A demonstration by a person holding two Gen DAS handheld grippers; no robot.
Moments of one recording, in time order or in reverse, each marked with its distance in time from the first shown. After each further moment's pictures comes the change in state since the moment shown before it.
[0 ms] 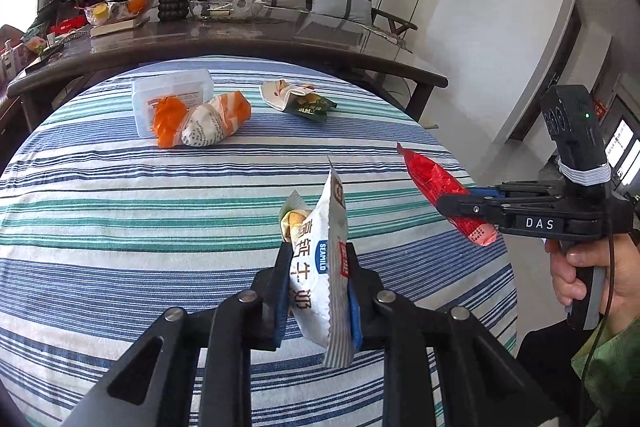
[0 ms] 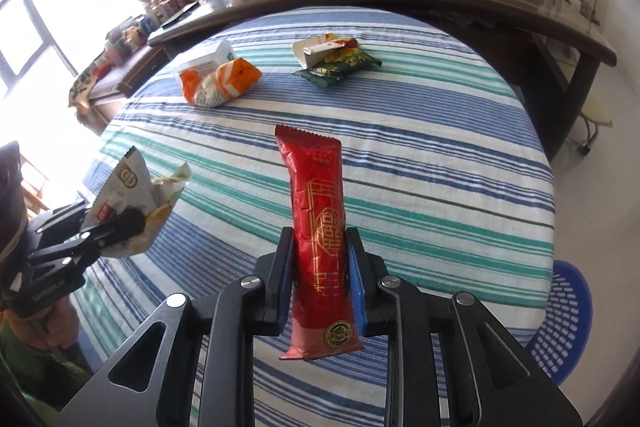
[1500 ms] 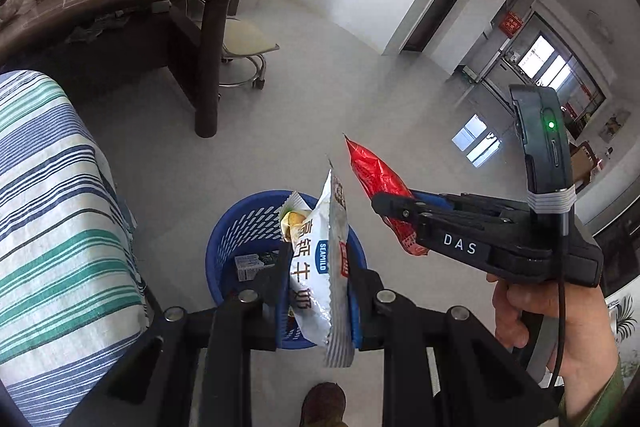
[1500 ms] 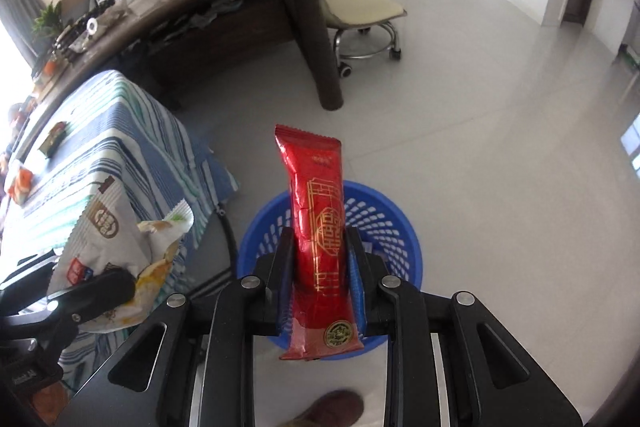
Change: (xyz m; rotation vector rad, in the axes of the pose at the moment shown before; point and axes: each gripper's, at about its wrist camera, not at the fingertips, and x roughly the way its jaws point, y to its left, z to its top) left arm 0.212 -0.331 0.033 0.228 0.284 -0.343; right arm -0.105 -0.299 -0.121 0.498 -0.039 -0.336
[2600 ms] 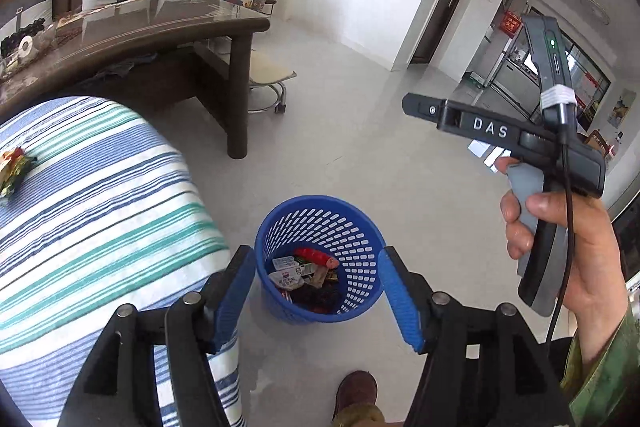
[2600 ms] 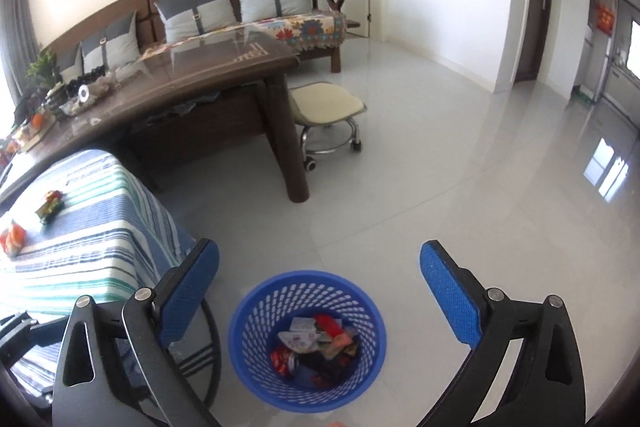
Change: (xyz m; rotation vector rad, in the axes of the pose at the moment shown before) left arm -0.106 0.017 -0.053 0.056 -0.084 0.104; right arm -0.090 0.034 0.016 -0.011 -0.334 -0.146
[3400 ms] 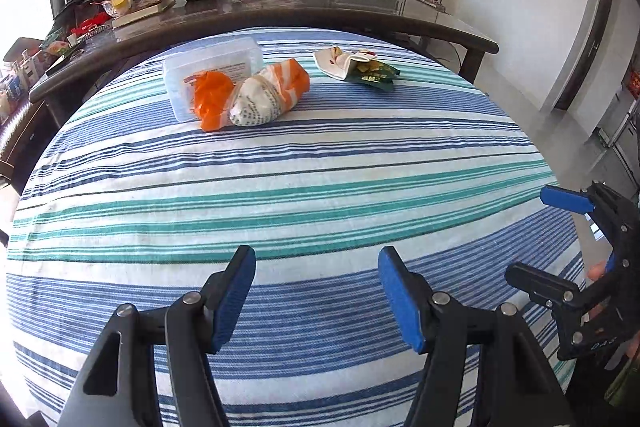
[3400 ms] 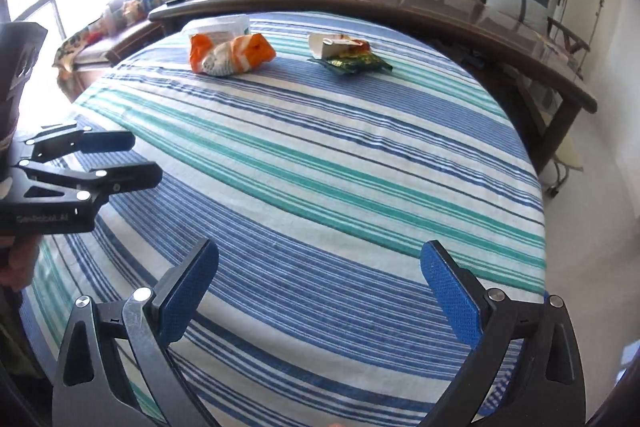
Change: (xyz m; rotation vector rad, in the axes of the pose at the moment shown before) left arm -0.138 0.274 -0.109 -0.282 -0.048 0.438; right arm 0.000 0.333 -0.126 -0.582 0.165 0.457
